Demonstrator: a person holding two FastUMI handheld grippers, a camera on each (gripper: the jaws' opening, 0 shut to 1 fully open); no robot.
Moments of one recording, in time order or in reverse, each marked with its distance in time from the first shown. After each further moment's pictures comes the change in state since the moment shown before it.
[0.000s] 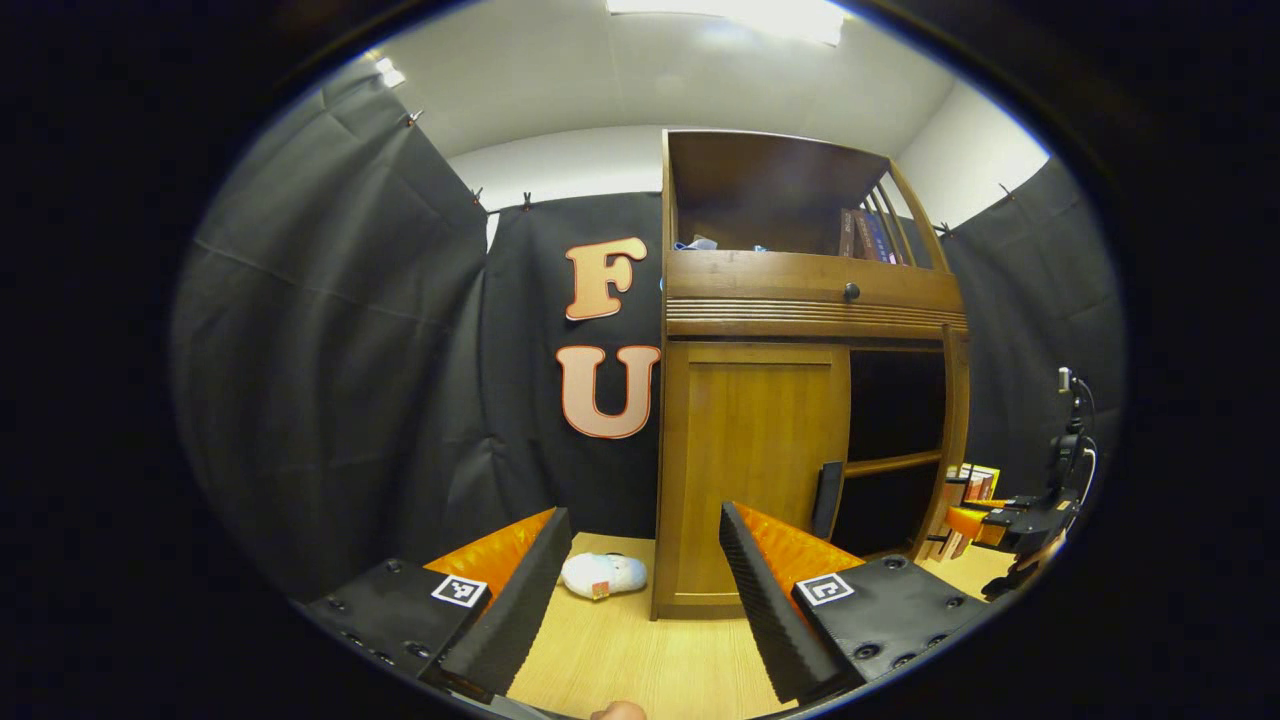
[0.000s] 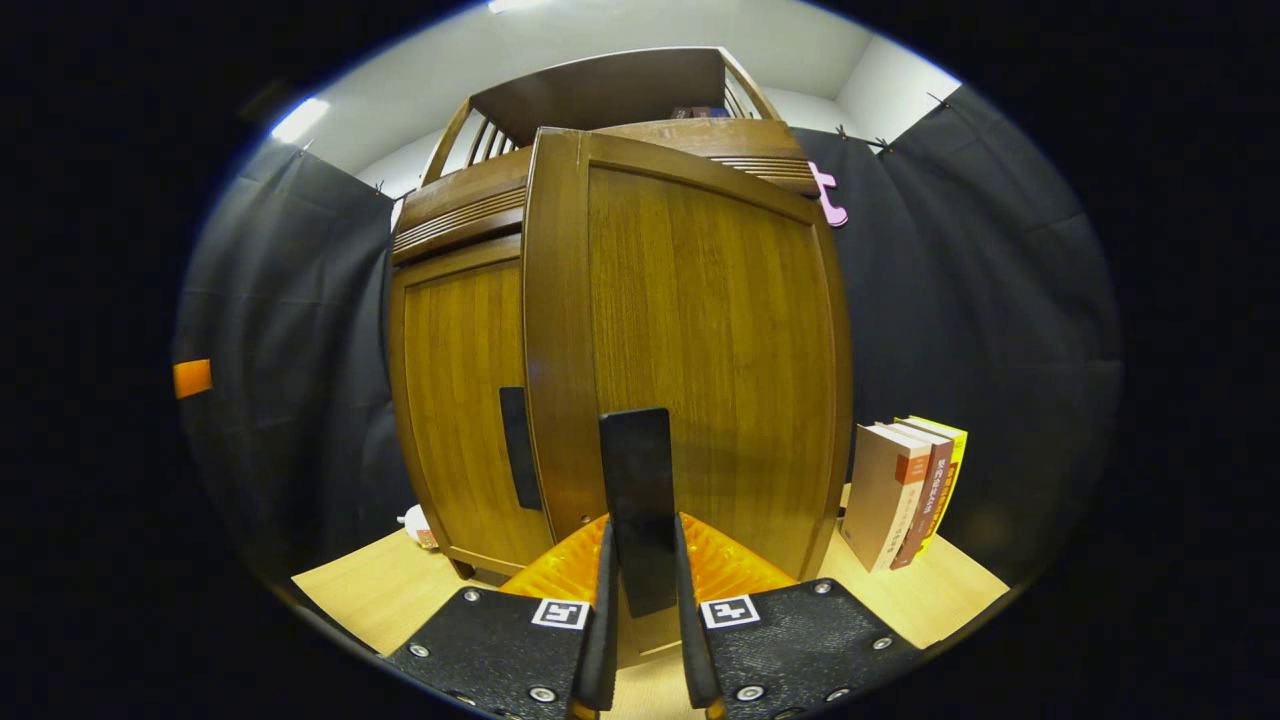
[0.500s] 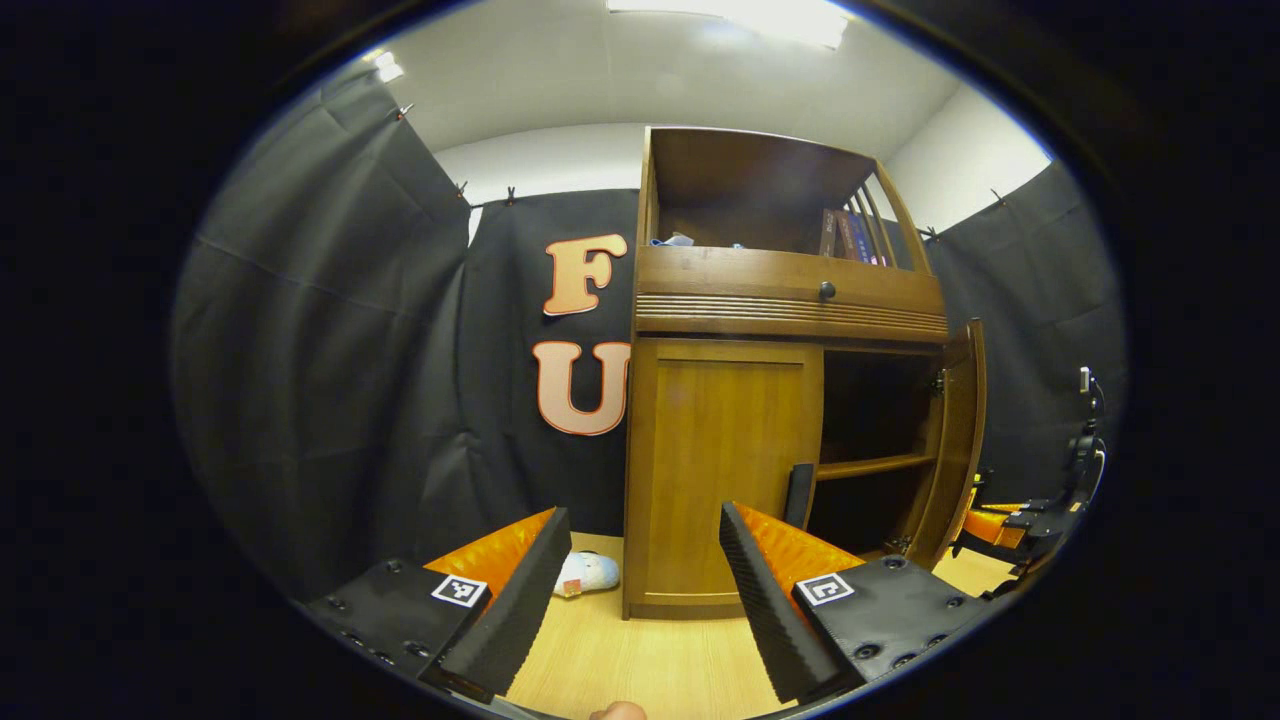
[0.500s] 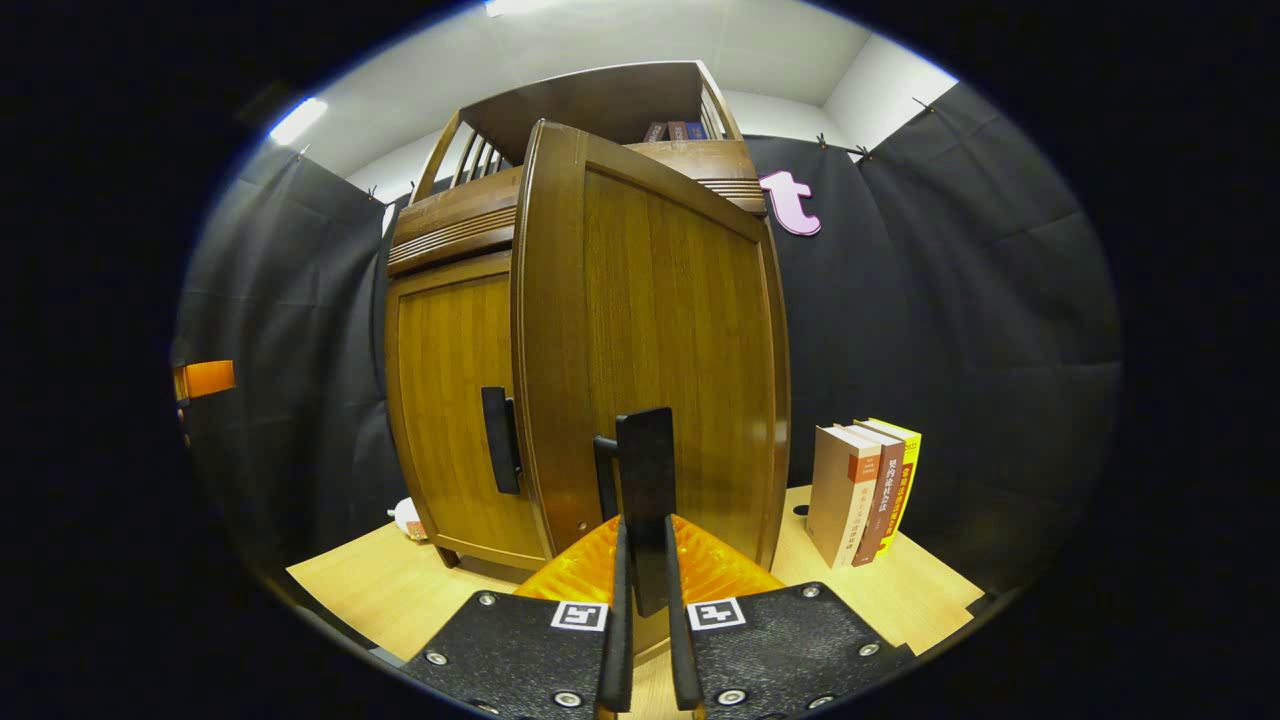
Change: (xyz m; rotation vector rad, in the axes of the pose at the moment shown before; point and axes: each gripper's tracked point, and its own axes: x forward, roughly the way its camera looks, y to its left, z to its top) left arm 0.002 -0.031 -0.004 -0.017 0.007 -0.060; right arm -0.047 -0.043 0.007 -0.007 -0.010 -0.039
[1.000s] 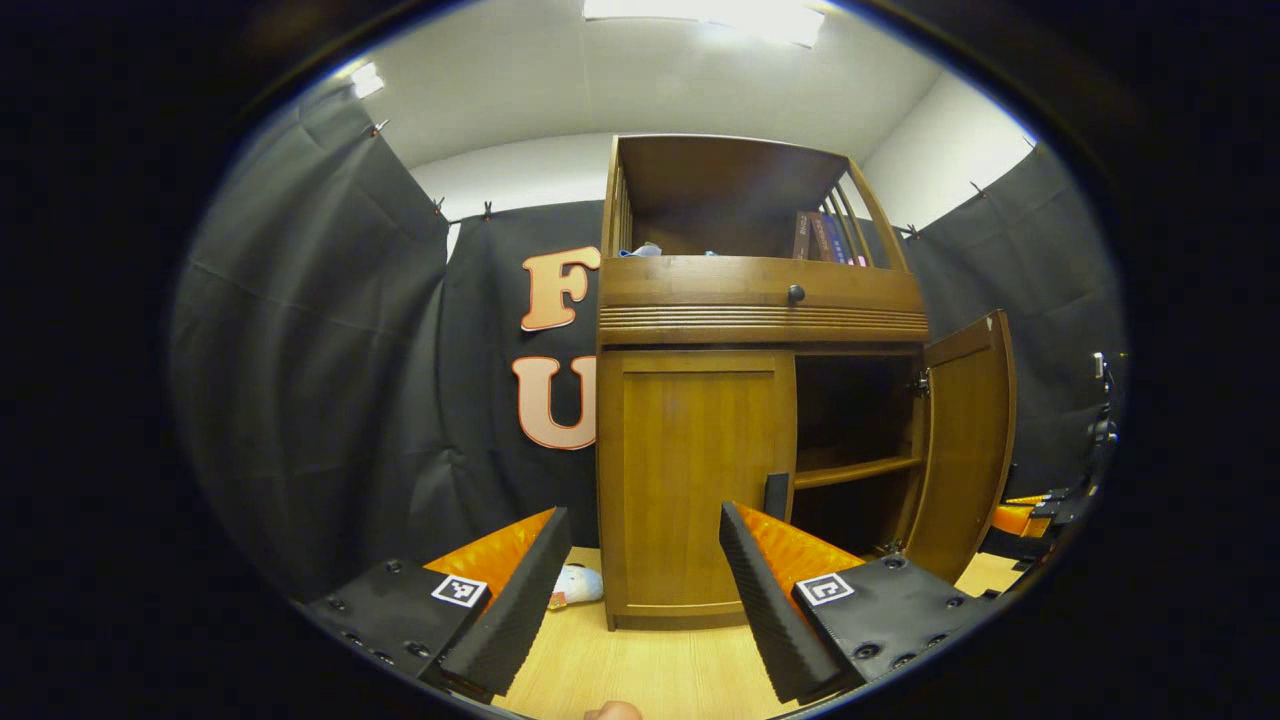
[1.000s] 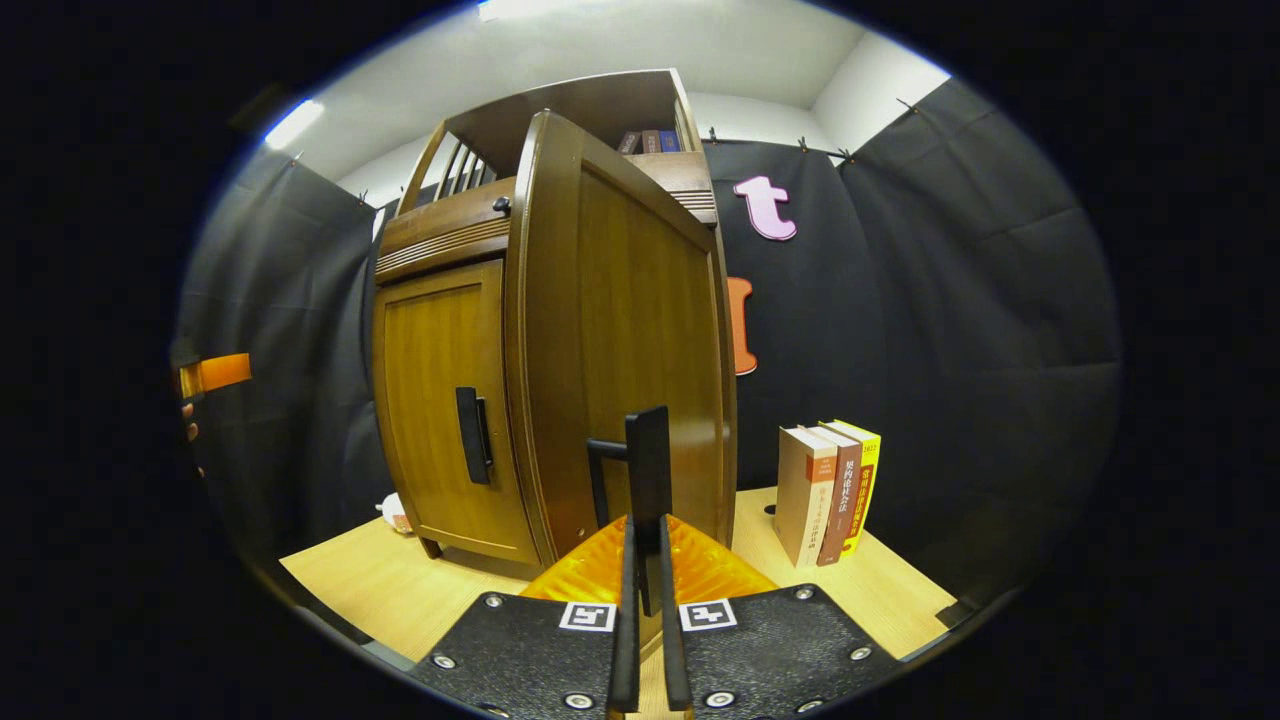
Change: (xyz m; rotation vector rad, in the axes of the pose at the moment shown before) left arm 0.010 -0.037 0.006 0.034 -0.036 -0.036; right arm -0.031 -0.051 0.002 0.018 0.004 -0.012
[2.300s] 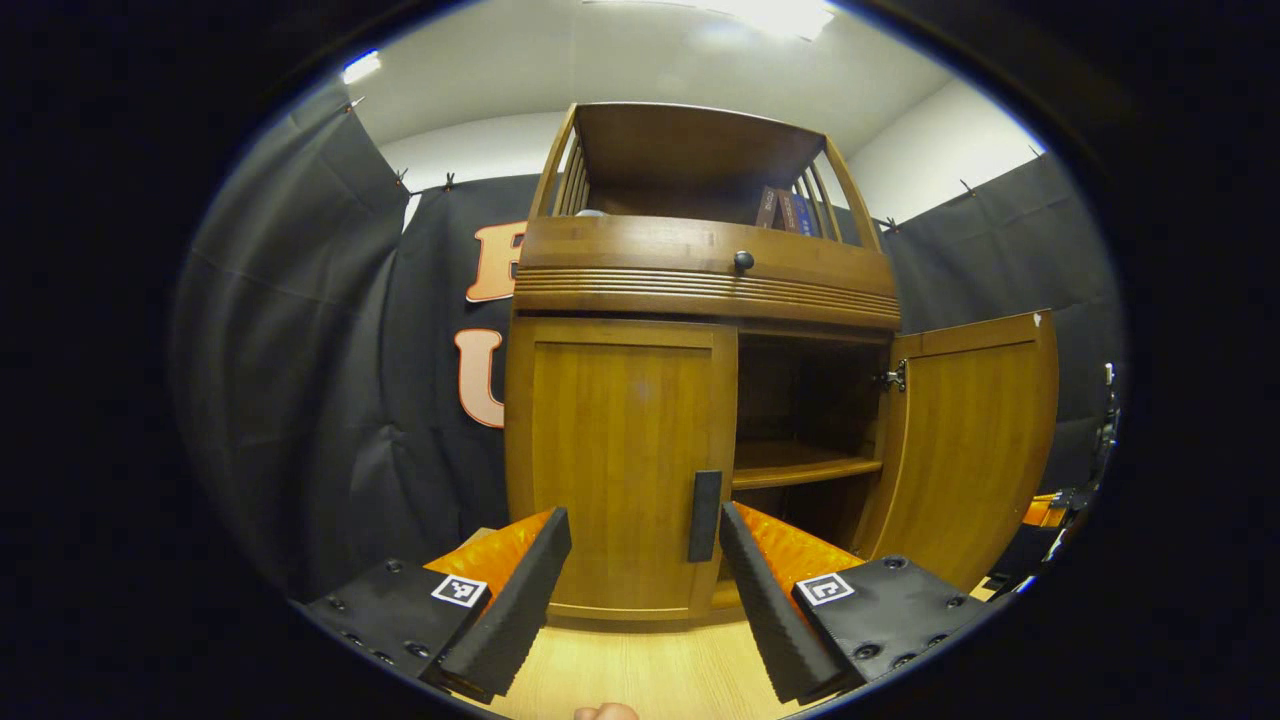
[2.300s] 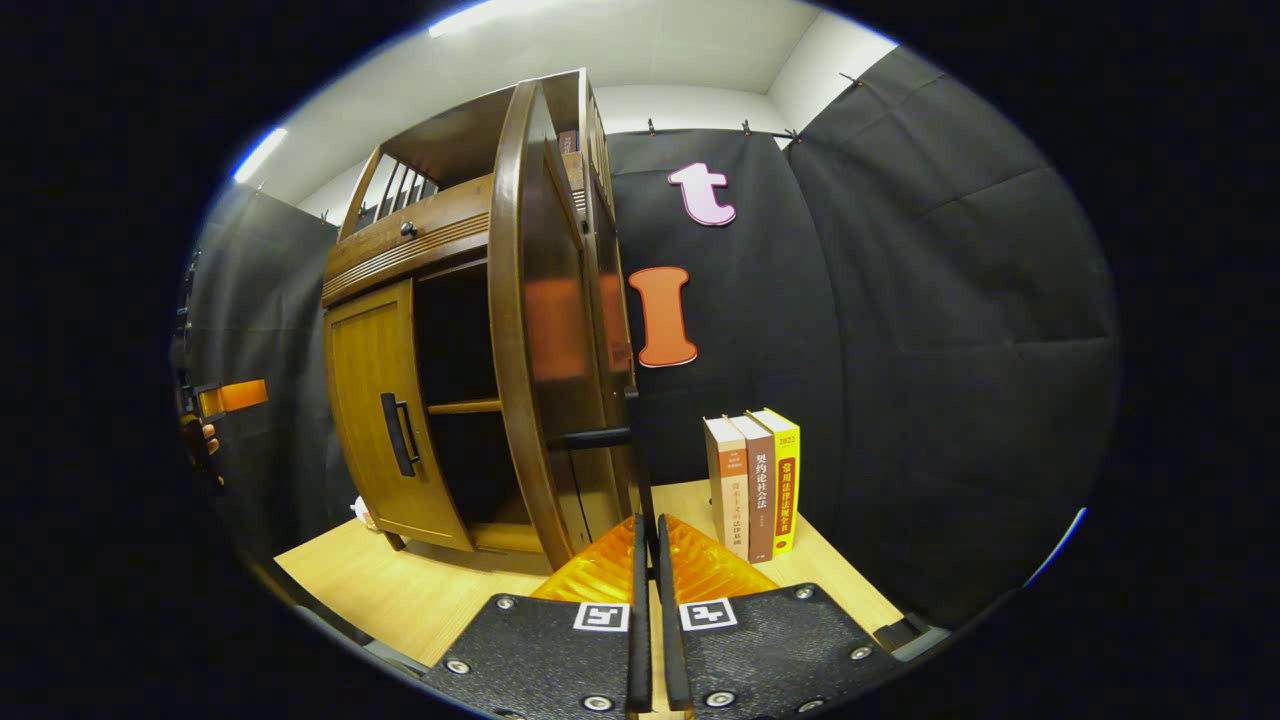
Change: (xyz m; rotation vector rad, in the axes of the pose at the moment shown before) left arm 0.059 -0.078 -0.027 -0.045 0.063 -0.100; right arm -0.021 -0.137 0.006 0.047 0.005 -0.066
